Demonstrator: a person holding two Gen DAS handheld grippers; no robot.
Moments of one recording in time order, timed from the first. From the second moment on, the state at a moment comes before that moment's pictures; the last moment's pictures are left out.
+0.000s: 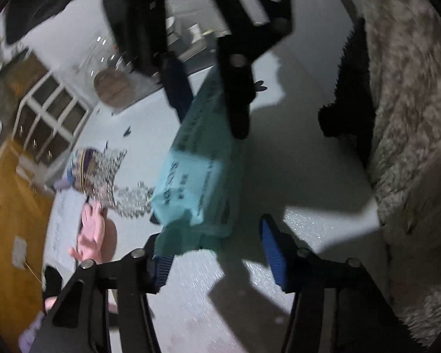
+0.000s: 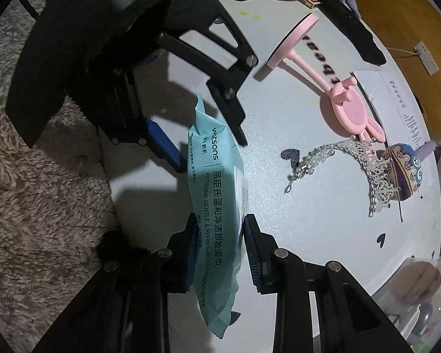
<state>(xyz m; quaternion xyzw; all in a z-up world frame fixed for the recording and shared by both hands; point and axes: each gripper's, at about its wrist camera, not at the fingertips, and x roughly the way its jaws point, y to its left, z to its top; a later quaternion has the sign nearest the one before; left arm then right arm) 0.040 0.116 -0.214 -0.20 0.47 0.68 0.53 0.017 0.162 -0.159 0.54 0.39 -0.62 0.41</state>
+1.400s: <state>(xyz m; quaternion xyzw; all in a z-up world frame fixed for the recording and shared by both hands) -0.058 0.217 -0.006 -0.10 0.45 0.73 0.51 0.010 0.280 0.017 0.36 0.40 -0.83 0.16</state>
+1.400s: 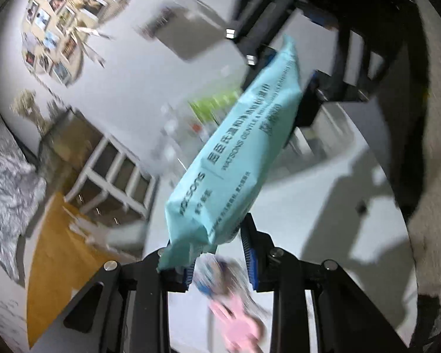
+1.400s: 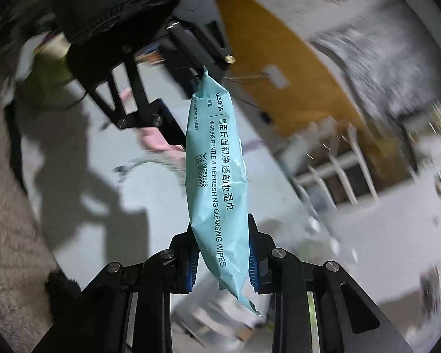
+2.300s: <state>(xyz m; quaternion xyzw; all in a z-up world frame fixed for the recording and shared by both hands) -0.177 0.329 -0.018 -0.26 0.20 0.83 0.45 -0.087 0.557 -0.058 0.51 -0.38 -0.77 0.05</state>
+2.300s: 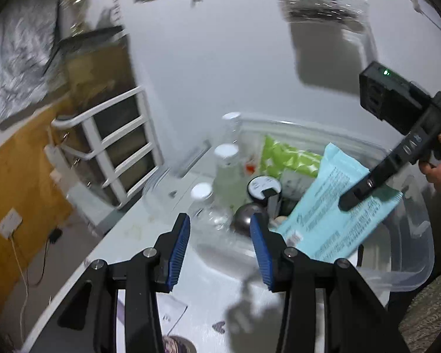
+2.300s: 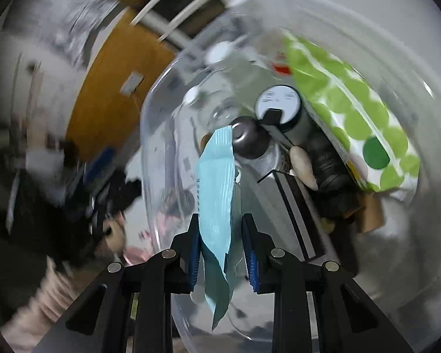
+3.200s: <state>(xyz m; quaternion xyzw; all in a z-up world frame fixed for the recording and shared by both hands) -0.160 0.297 -0.042 -0.29 0.16 0.84 0.44 -0.080 0.540 -0.084 0.53 -0.45 -0.72 0.00</state>
